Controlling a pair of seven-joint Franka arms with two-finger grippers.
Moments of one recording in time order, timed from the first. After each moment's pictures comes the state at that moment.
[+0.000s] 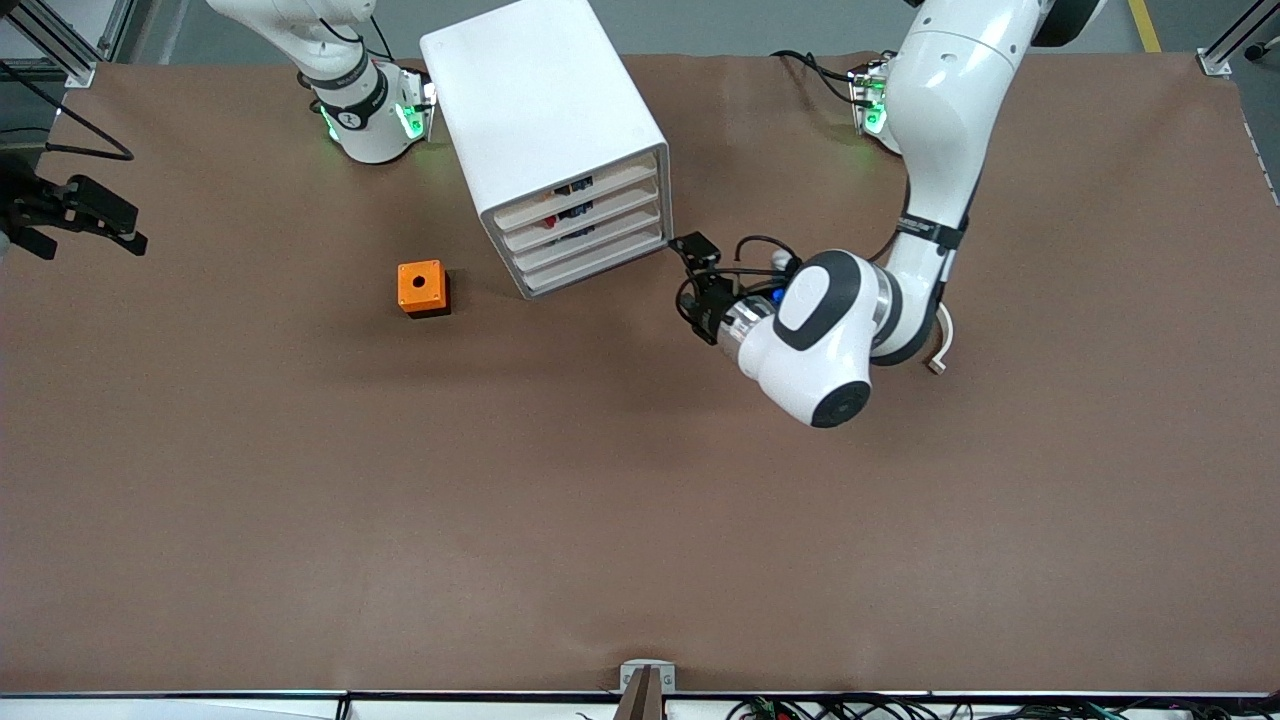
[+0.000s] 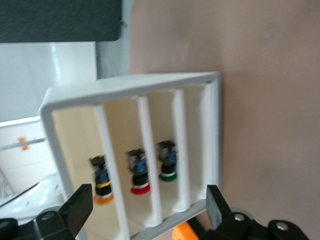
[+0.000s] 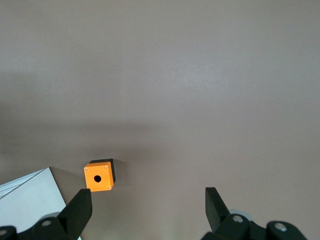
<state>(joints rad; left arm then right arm) -0.59 0.70 0.06 -1.37 -0.95 1.44 -2.33 -0.08 -0.09 0.01 -1.66 0.00 1.57 -0.10</state>
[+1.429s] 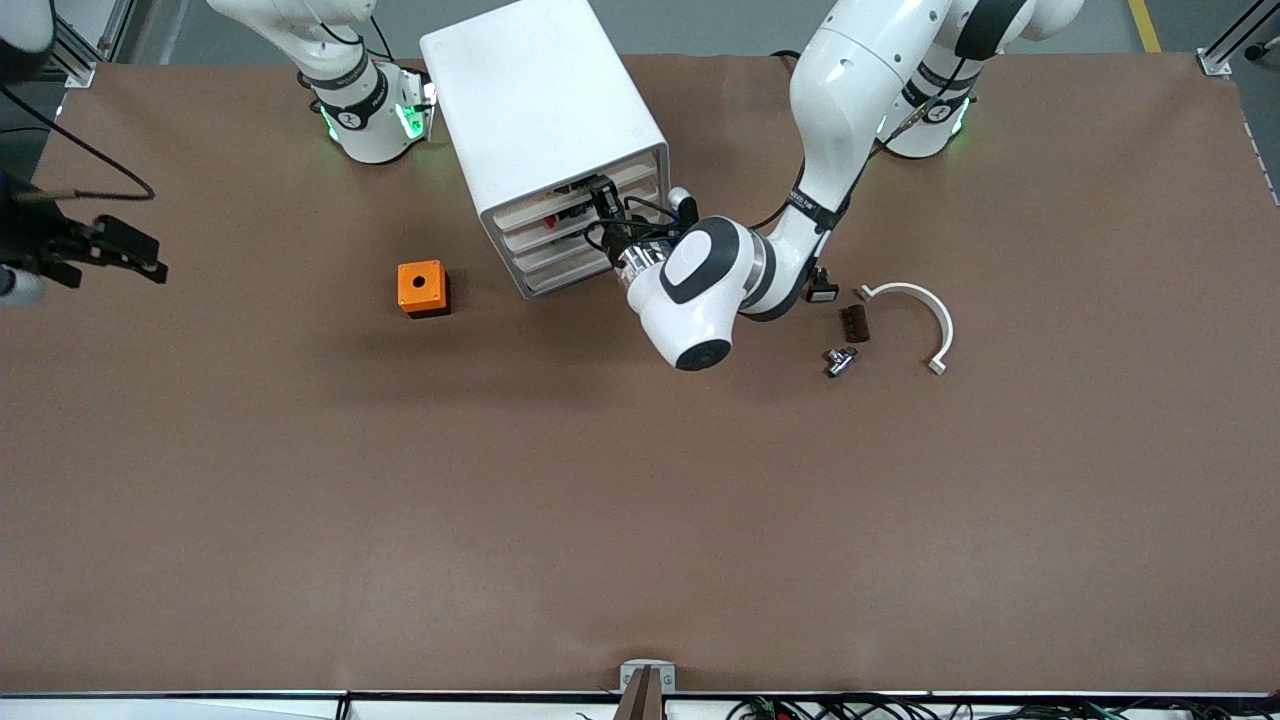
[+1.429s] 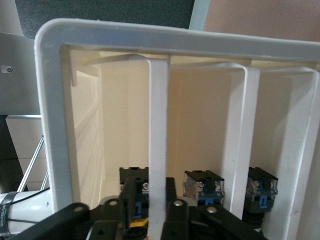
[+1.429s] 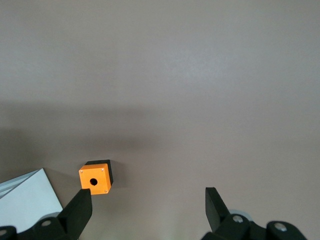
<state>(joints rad) -0.75 0.78 0.02 -1.38 -1.13 1.41 -2.51 -0.08 0.03 0.01 -1.66 0.00 1.61 -0.11</state>
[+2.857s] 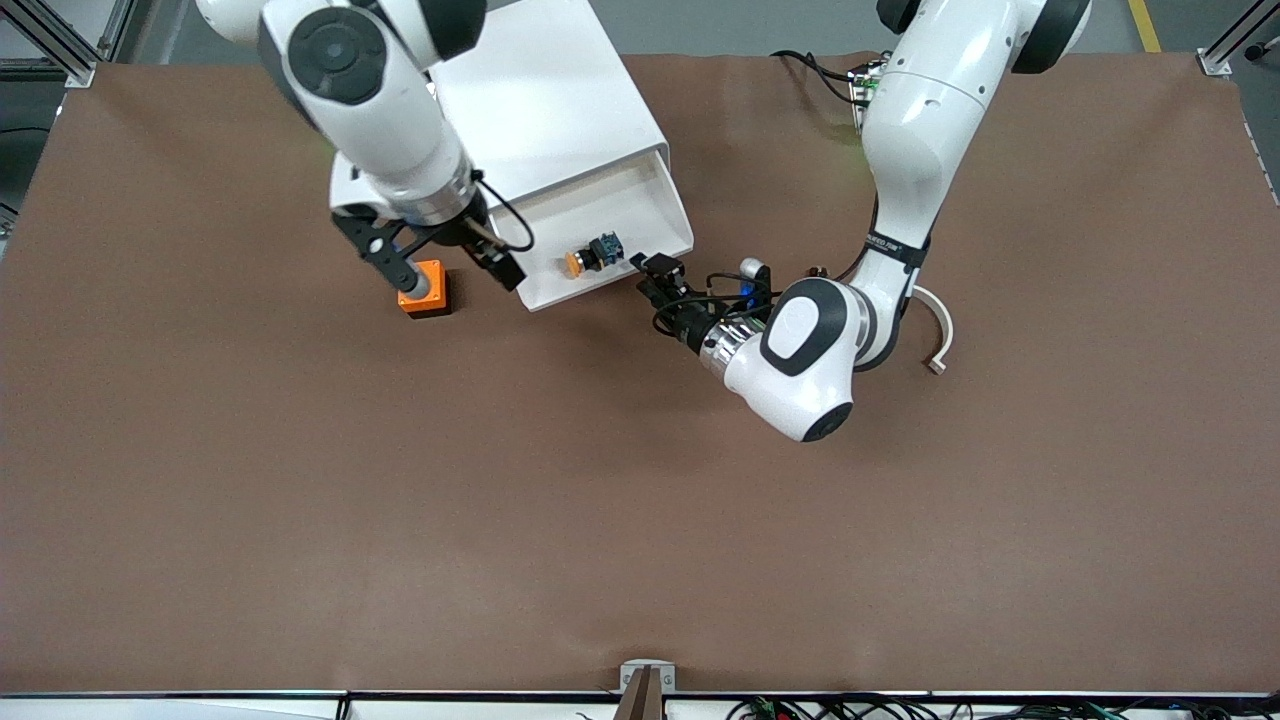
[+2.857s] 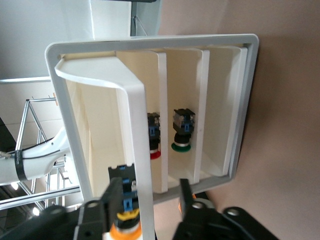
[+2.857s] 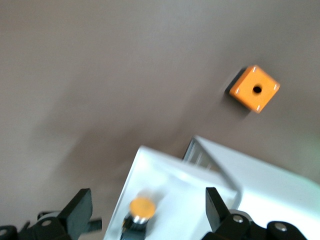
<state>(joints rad) -0.57 0.79 0.08 -1.34 -1.13 1.45 -2.39 0.58 0.14 0.04 -1.64 0.08 1.75 1.43</state>
